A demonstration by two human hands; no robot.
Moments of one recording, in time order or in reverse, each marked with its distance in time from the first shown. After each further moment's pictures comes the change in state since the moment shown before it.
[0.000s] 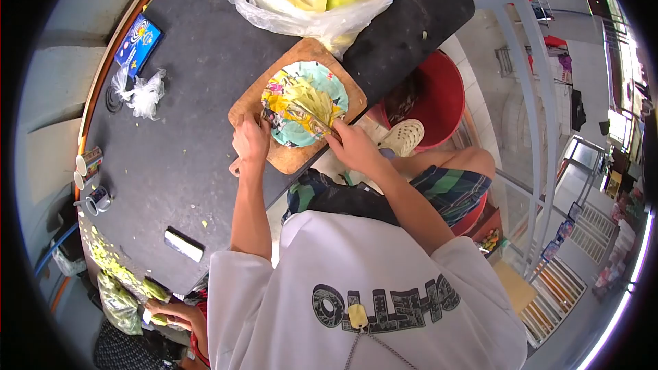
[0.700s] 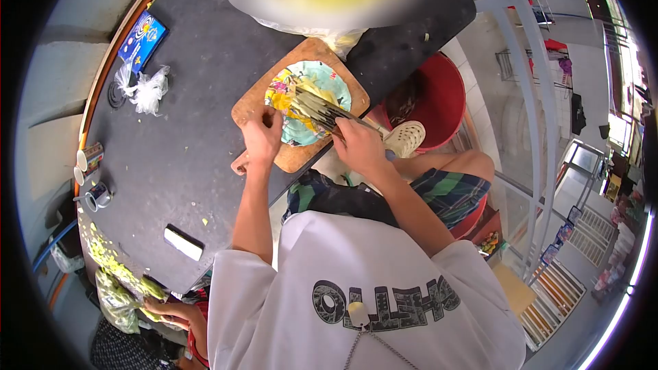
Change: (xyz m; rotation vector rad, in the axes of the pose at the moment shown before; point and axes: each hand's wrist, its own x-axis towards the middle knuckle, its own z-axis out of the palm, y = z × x) left_hand -0.015 0.023 -0.020 -0.482 0.077 0.048; right_hand -0.011 -0.016 -0.008 -0.279 0.243 -0.209
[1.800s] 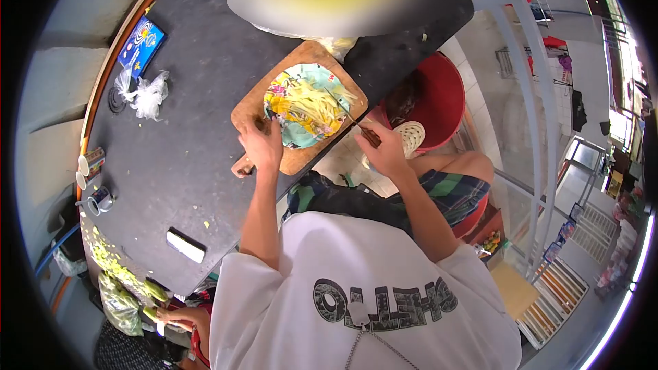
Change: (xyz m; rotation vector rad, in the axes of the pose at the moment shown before) left_hand -0.013 -0.030 0.028 0.183 0.138 -0.096; right_hand -0.025 0.038 -0.024 0.387 0.081 0.205
